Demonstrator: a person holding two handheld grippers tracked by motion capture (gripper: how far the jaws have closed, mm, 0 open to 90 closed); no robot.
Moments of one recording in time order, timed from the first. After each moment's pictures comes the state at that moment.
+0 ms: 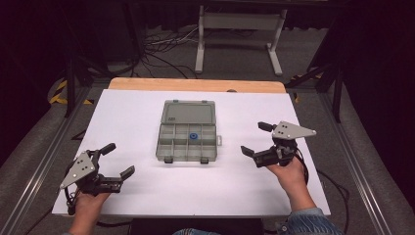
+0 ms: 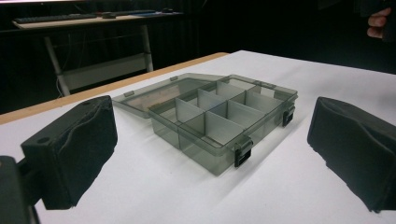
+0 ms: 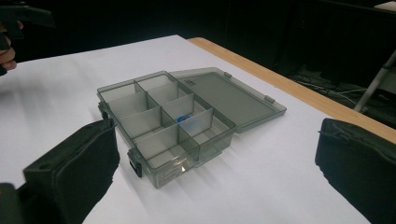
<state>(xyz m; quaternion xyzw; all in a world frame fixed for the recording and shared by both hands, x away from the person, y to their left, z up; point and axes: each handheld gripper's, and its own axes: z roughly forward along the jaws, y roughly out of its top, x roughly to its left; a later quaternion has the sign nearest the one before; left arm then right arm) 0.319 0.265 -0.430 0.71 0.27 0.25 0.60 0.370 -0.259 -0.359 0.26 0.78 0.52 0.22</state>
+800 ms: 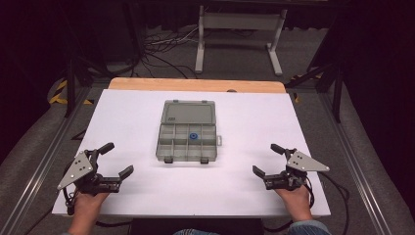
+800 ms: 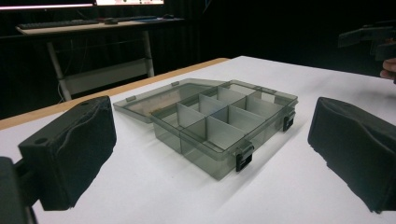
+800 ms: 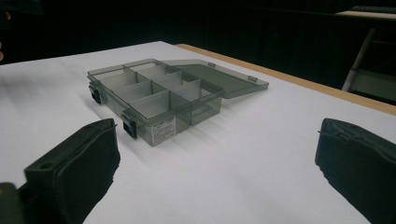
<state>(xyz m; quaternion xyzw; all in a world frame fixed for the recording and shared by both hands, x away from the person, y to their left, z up) 0.318 0.268 -0.430 0.71 0.26 0.25 0.61 0.329 -0.296 -0.427 0.28 0.73 0.56 0.26</state>
